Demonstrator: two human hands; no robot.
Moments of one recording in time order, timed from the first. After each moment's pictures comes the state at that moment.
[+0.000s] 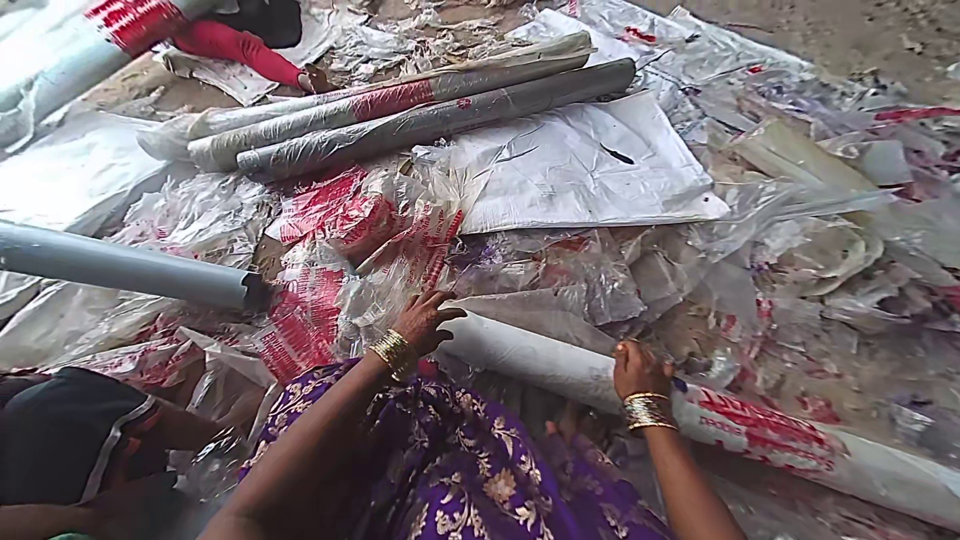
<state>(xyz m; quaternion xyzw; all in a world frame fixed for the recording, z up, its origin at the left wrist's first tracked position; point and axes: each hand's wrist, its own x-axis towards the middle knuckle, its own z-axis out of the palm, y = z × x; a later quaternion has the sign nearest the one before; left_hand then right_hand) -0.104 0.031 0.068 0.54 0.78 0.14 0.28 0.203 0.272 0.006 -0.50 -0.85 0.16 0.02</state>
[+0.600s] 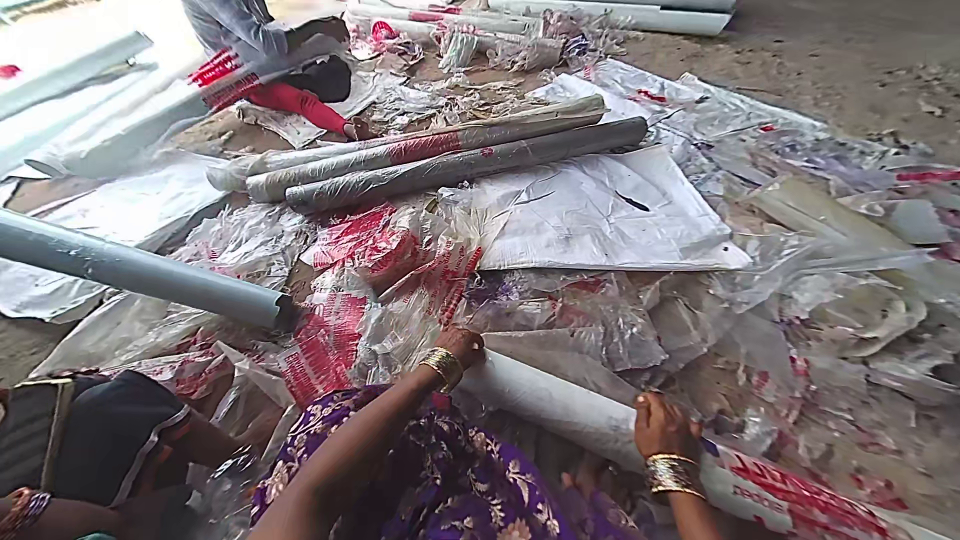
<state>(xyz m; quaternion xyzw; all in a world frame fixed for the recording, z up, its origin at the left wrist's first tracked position) -0.100 0.075 0.049 0.41 0.83 0.09 0.36 0.211 0.266 -0.001 -0.48 -0.86 0.14 0.08</state>
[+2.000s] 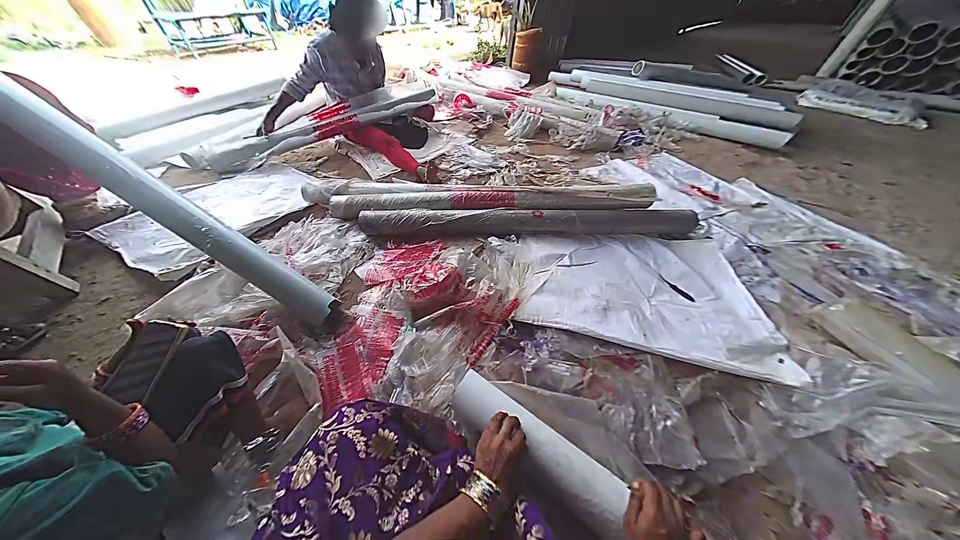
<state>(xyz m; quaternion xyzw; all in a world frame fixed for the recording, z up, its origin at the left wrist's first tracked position) 0.031 0.053 -0.014 0.39 0.86 0.33 -0.03 0.192 0.231 -0.016 -0.39 -0.90 0.09 0.18</state>
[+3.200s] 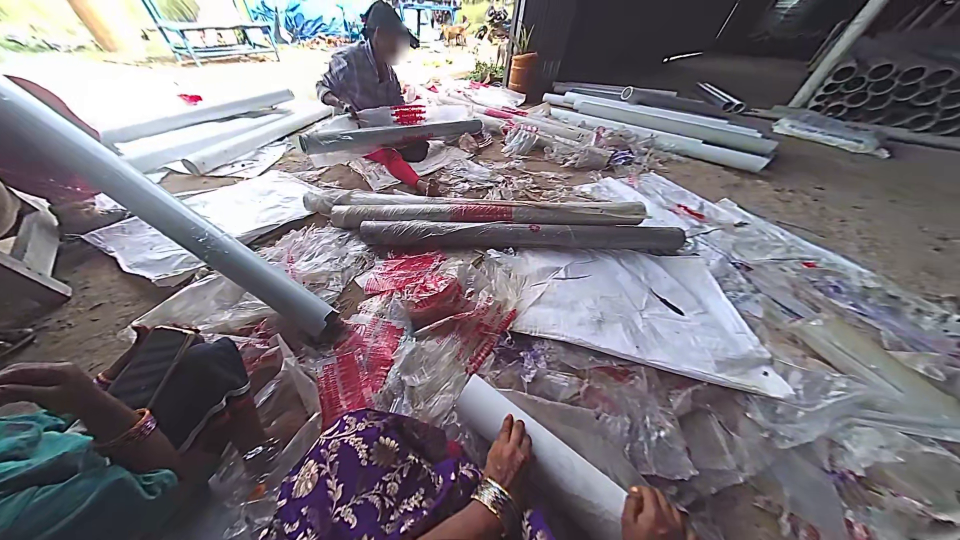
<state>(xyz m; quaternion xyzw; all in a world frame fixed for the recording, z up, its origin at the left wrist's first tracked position) 0.032 0.067 -0.001 0.37 0.88 0.26 0.11 0.185 0.237 -0.010 -0.42 -0.89 0.09 0.13</state>
